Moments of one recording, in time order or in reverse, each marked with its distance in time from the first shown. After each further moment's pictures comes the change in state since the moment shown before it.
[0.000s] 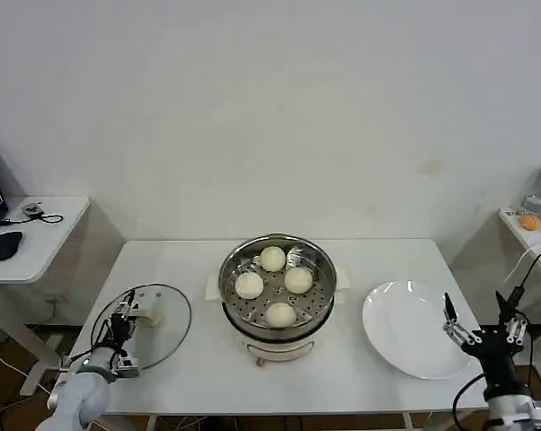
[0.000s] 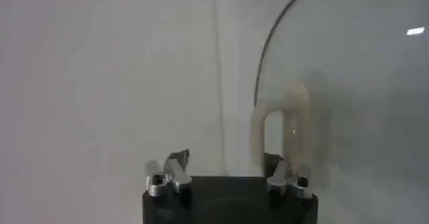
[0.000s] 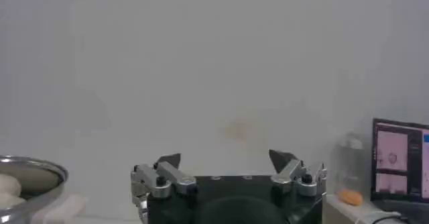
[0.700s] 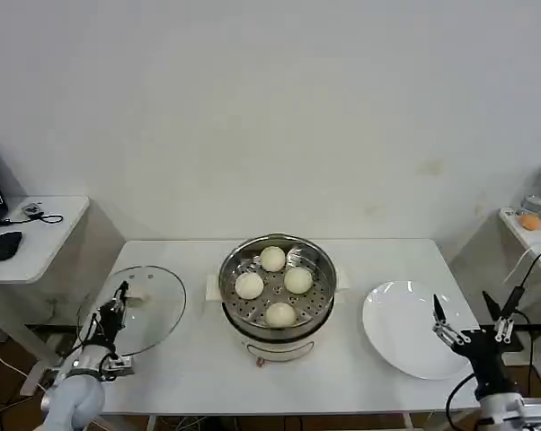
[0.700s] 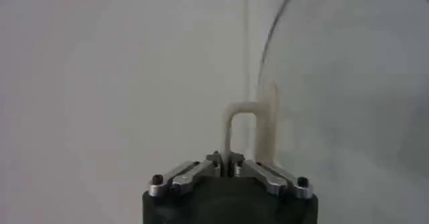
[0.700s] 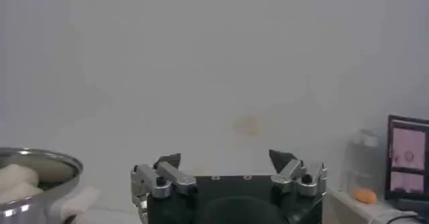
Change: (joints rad) left arm 0.070 -0.013 -0.077 -0.136 -0.005 0.010 -0.134; right arm 0.005 -0.032 -0.036 -0.014 -0.017 -0.001 -0.001
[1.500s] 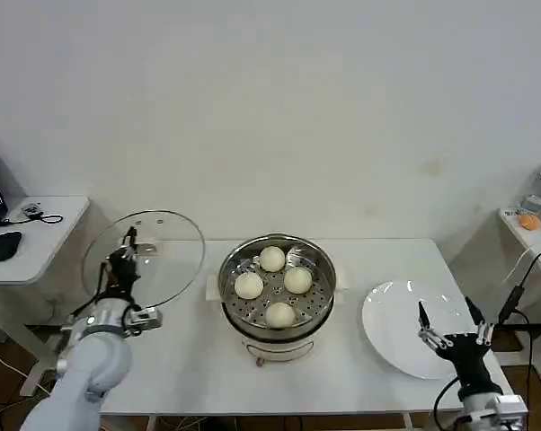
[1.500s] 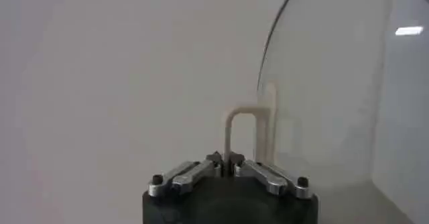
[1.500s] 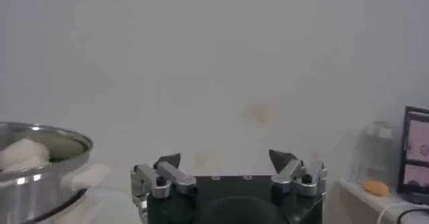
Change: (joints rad) left arm -0.104 0.060 0.166 -0.404 -0.028 0.399 0.262; right arm 0.041 0.044 -0.059 -0.058 -0.094 0.001 -0.019
